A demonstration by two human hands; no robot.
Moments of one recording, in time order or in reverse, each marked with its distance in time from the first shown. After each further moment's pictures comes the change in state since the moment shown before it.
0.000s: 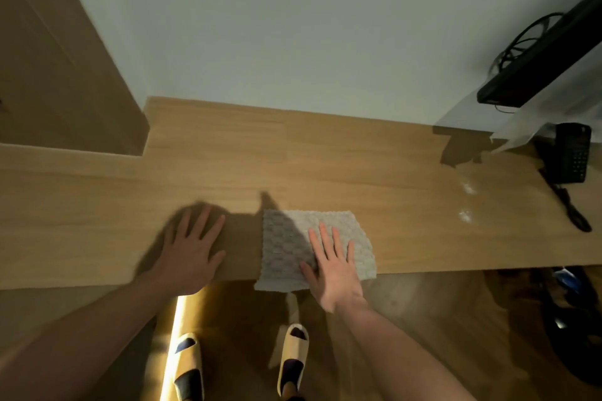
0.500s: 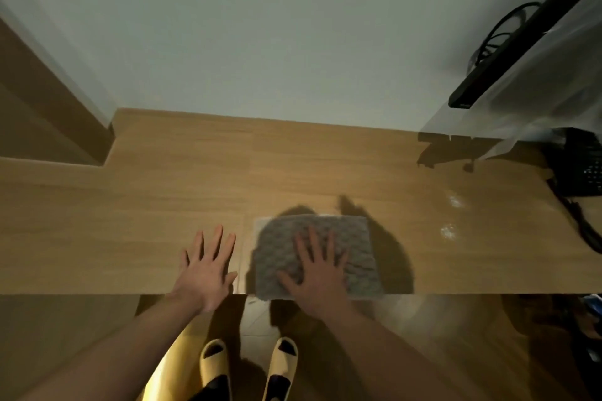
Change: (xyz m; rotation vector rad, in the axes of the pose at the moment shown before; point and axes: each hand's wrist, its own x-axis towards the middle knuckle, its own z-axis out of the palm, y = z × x) left_hand 0.028 0.146 0.018 -0.061 -0.169 -0.138; right_hand 0.019 0.082 -0.024 0.055 0.025 -0.052
